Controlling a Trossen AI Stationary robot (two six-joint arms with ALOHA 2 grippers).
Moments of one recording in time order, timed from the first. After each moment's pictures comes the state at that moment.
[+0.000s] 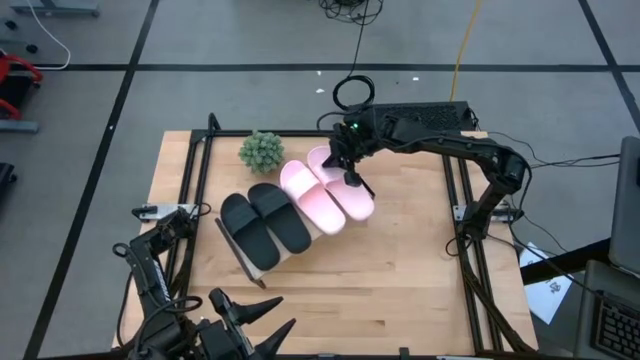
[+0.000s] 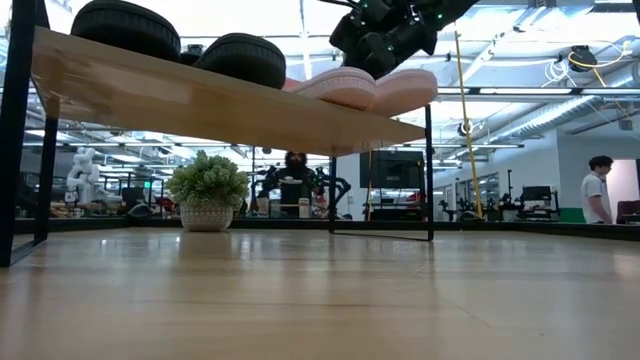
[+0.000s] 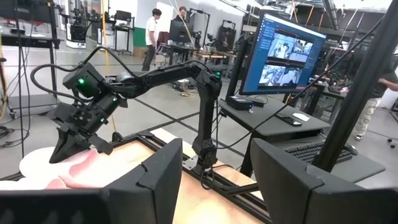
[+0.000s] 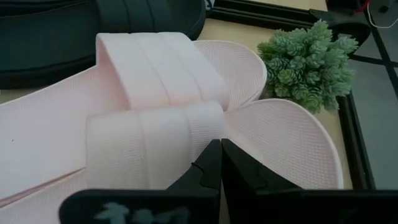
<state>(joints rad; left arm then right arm) -0.97 2.08 2.36 0.03 -1.57 0.06 -0.42 1.70 1.41 -0.45 -0.45 -0.45</state>
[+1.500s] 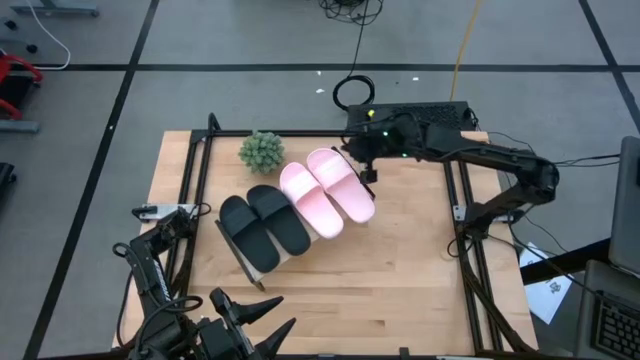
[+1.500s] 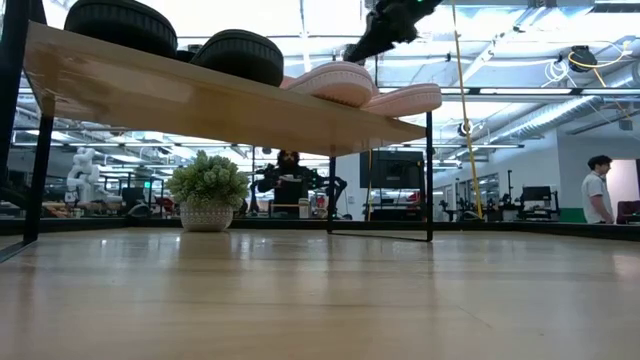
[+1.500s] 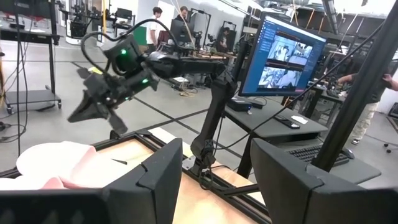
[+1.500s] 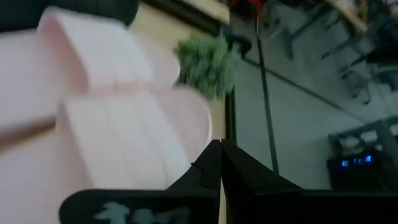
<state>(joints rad) -0.97 2.08 2.36 0.03 -1.57 0.02 -0.31 1.45 1.40 -0.55 0.05 -0.61</state>
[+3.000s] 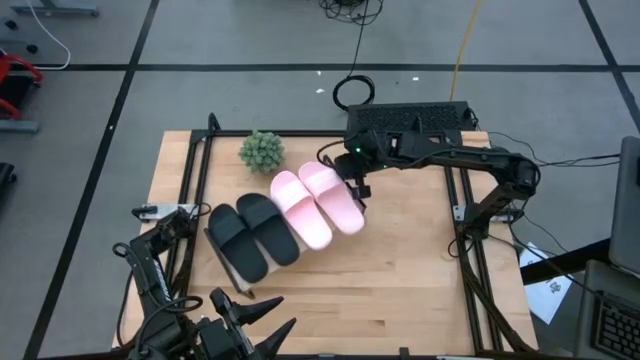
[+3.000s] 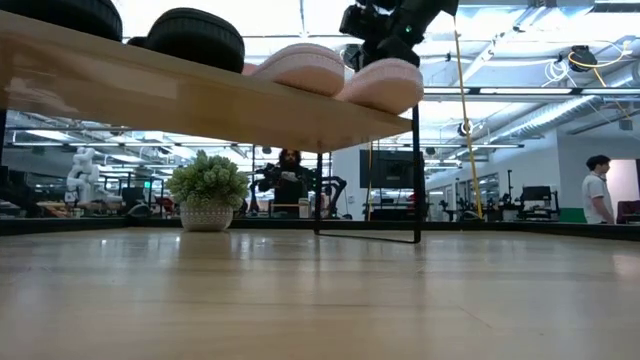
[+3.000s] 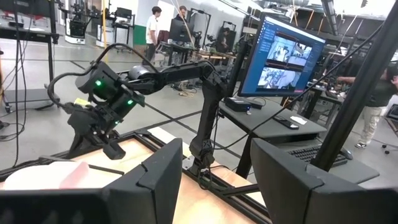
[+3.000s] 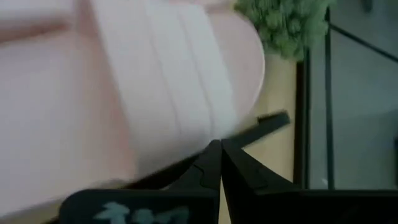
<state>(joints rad) -0.97 2.08 2.36 0.03 -1.57 0.02 -0.27 1.60 1.41 -0.66 0.01 -0.55</state>
